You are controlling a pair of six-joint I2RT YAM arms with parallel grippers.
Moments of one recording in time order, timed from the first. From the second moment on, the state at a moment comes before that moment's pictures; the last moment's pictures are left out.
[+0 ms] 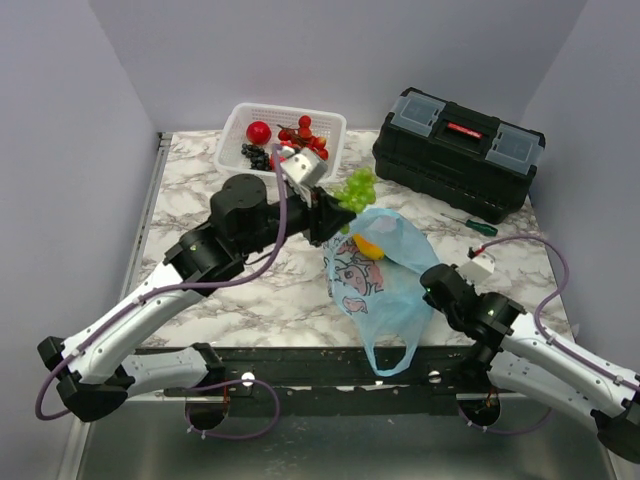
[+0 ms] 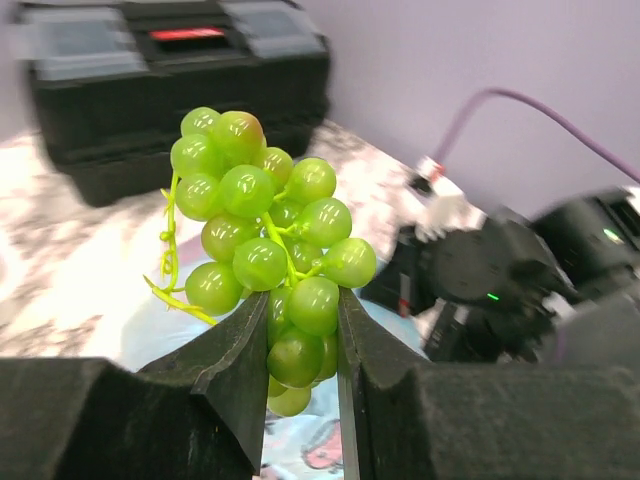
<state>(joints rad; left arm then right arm) -0.92 1.10 1.31 -0.29 0.20 -0.22 0.81 0.72 0.51 -0.75 0.68 1.22</state>
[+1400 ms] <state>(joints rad) -0.03 2.04 1.81 -0.06 0.36 -0.79 0.81 0.76 0.48 -0.56 0.54 1.02</state>
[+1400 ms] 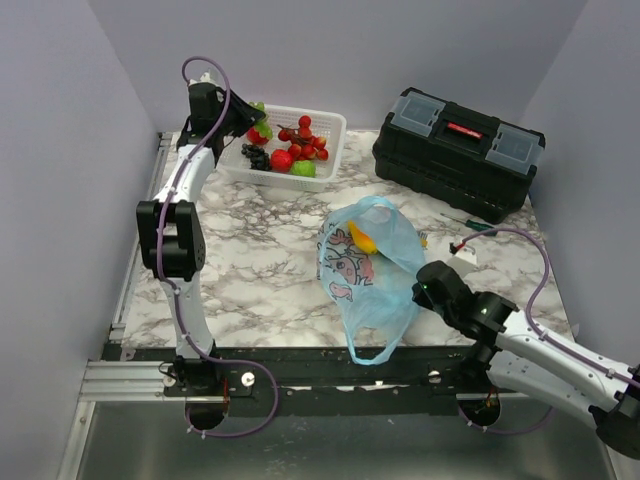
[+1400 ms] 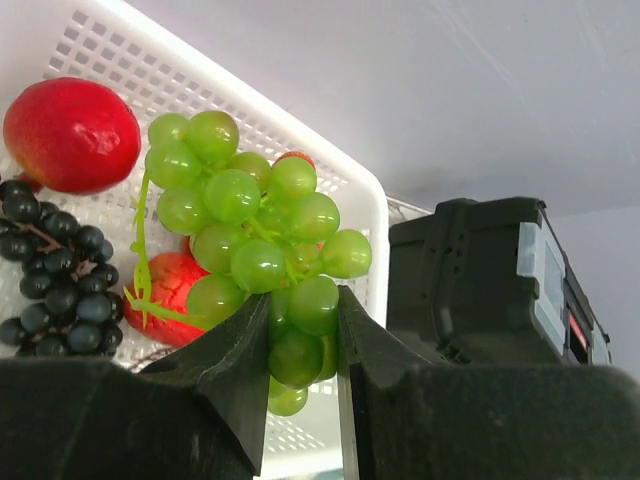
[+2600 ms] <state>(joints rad) 0.05 2.12 1.95 -0.28 0.49 -0.75 0.81 0.74 0.48 -0.56 0.54 1.02</state>
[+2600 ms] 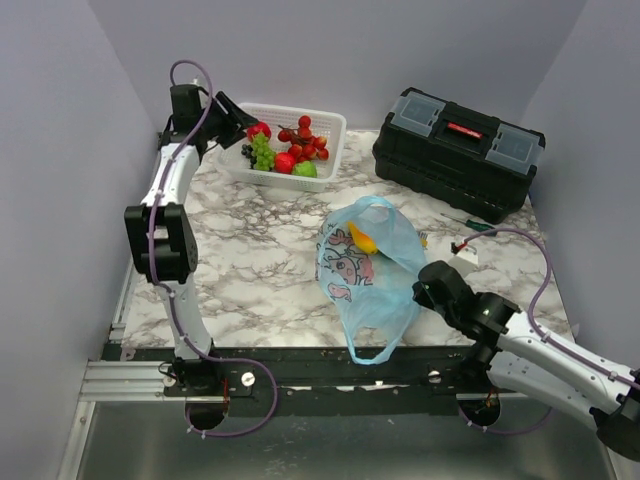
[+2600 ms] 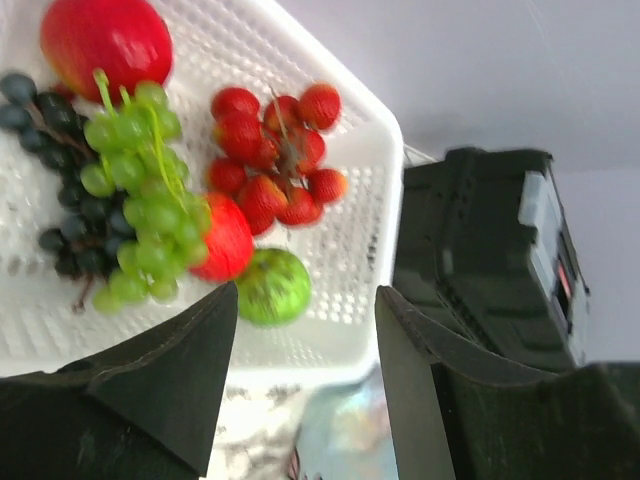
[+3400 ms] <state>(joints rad) -0.24 1.13 0.92 -0.20 0.74 -0.55 0.81 0.98 0.53 -0.22 0.23 0.80</state>
